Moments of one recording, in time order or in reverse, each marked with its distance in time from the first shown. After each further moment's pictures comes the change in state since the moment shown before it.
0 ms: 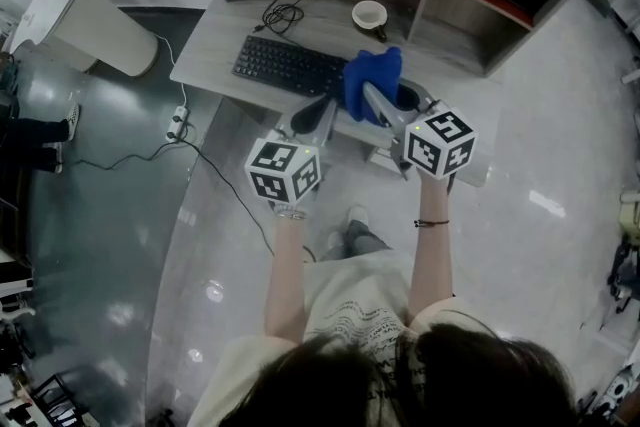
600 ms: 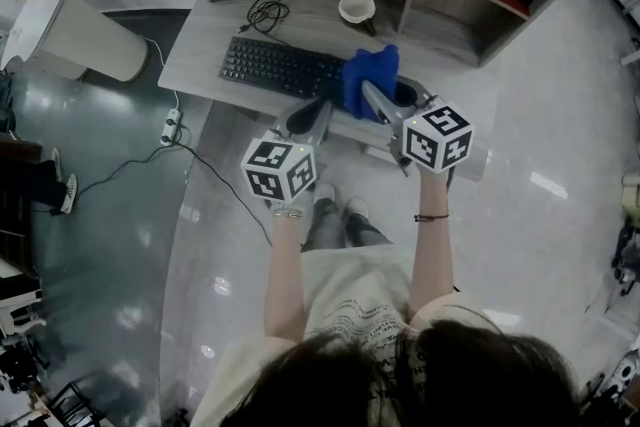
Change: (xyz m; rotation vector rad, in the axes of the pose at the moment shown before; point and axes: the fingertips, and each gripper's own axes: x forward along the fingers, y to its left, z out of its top) left arm 0.029 0.003 -0.024 -0.038 0.085 -0.021; right arm -0.001 -0.039 -0.020 0.049 0.042 -0.037
